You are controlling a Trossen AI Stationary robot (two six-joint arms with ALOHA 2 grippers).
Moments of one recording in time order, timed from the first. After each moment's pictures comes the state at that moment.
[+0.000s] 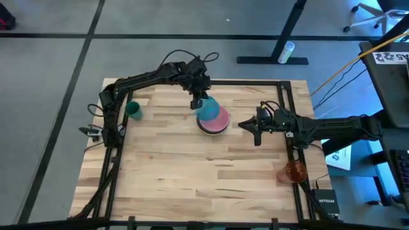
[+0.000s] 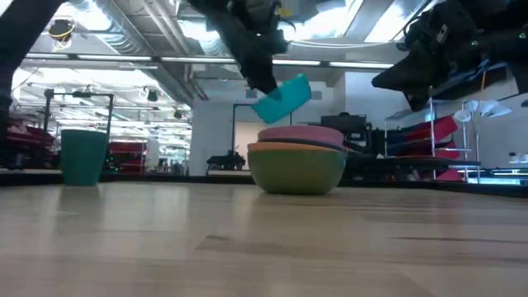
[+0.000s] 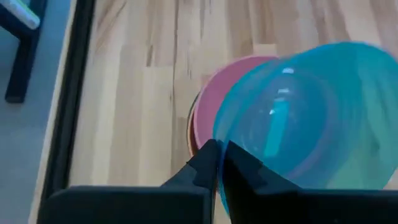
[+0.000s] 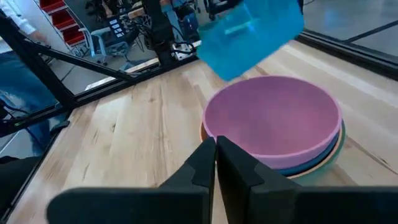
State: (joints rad) left arm 0.45 1.93 1.79 -0.81 0.26 0.42; right arm -0.12 0.74 0.27 0.21 -0.04 0.34
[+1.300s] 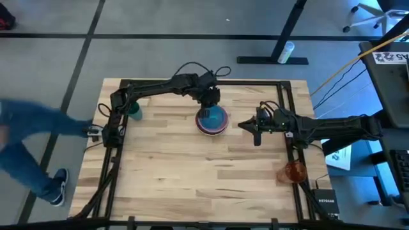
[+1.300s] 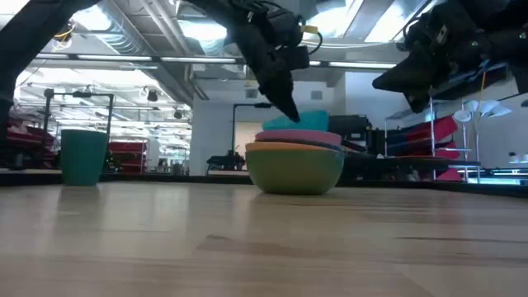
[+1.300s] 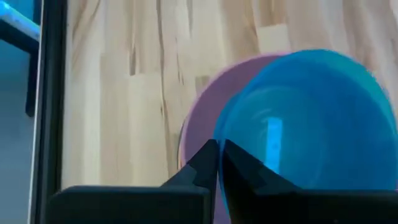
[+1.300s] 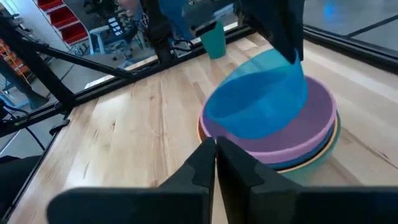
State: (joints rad) left arm 0.36 2.03 1.83 -0.78 0.14 0.48; right arm -0.12 0.74 0.27 0.20 -0.04 0.35
